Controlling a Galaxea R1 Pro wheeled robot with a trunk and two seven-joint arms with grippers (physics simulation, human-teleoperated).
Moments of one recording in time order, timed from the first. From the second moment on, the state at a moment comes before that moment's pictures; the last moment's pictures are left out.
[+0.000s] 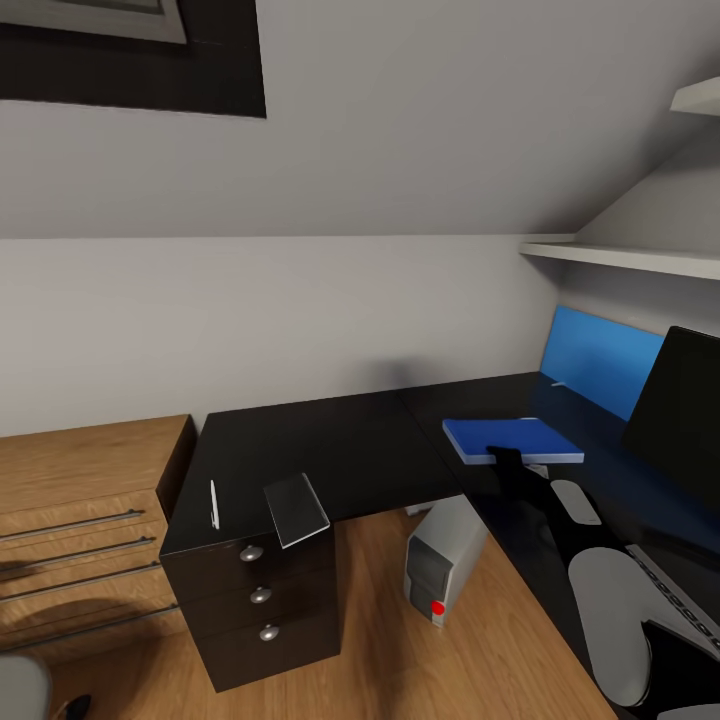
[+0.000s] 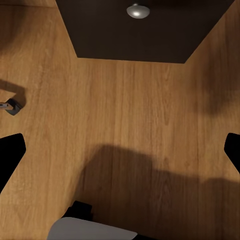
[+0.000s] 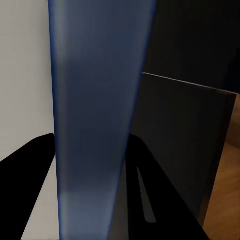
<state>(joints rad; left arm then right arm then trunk) 0.17 0.03 -0.28 -1.19 0.46 0.21 0.47 -0.87 -0.08 -0.47 -0.54 -1.05 0.45 -0.09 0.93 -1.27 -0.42</state>
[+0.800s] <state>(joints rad) 0.17 0.03 -0.28 -1.19 0.46 0.21 0.47 -0.87 -0.08 -0.47 -0.54 -1.04 0.44 -0.09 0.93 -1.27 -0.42</state>
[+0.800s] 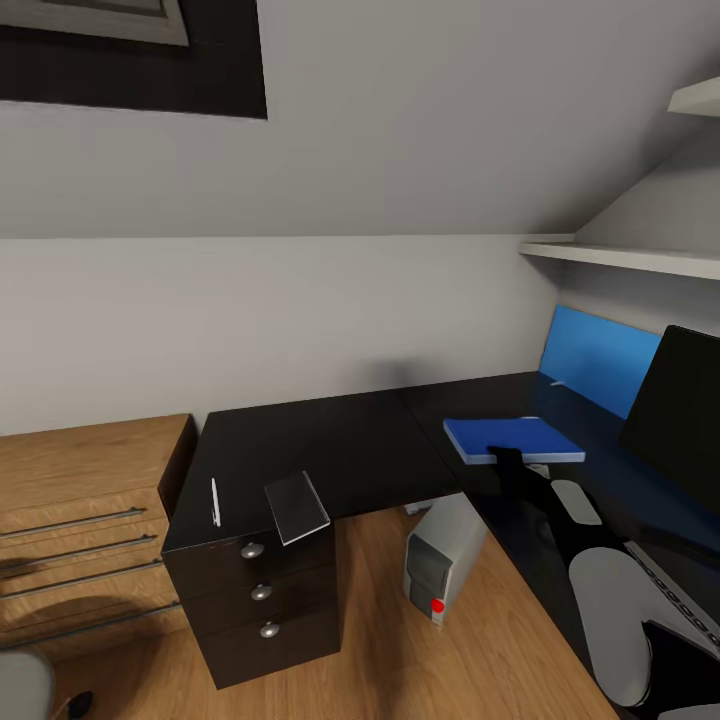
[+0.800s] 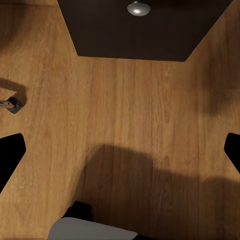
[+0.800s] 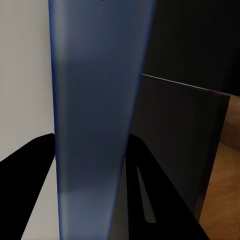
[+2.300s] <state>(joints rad) 0.17 0.03 -0.28 -1.19 0.46 0.22 0.47 -0.88 -0.08 -0.46 -0.54 -0.98 0.44 -0.16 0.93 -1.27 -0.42</state>
